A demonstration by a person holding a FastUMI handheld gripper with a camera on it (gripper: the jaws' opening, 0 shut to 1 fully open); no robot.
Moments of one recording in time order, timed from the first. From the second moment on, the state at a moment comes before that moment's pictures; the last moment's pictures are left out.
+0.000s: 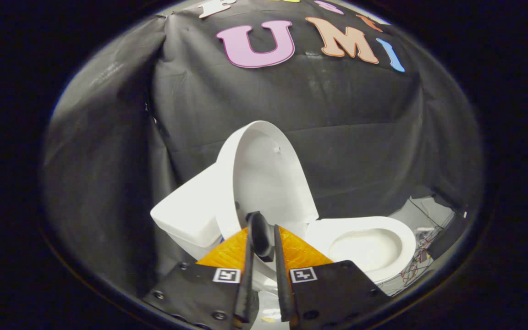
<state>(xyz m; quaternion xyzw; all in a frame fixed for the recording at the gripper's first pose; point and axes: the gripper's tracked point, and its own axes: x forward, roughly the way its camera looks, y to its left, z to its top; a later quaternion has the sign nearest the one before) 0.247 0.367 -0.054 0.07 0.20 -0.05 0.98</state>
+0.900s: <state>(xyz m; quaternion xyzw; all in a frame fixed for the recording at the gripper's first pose) 0.187 0.393 -0.036 0.06 0.15 -0.01 0.99</state>
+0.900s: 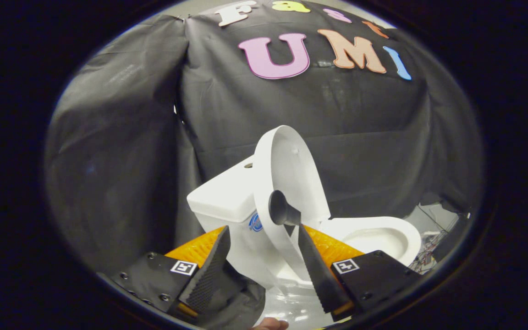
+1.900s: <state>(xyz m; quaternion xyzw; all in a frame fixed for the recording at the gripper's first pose) 0.135 0.254 0.002 0.01 0.12 -0.04 0.99</state>
